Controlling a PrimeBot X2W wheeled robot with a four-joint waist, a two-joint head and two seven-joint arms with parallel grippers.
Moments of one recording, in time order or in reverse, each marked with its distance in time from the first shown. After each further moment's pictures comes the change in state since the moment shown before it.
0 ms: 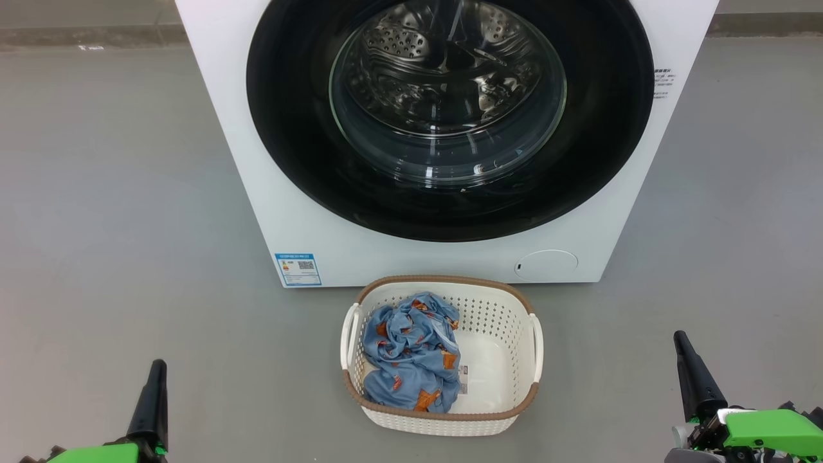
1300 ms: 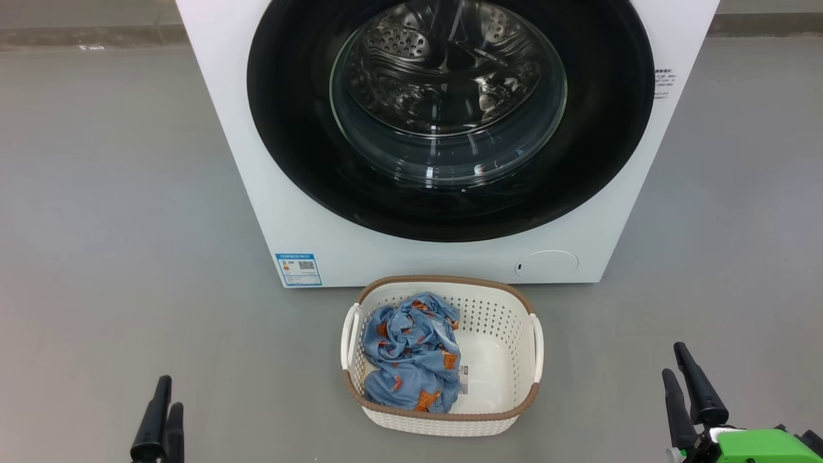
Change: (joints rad) left arm 0.040 -0.018 -0.005 0.040 0.000 0.001 -0.003; right arm 0.031 0.013 0.005 0.038 0.001 0.000 -0.012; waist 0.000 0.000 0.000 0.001
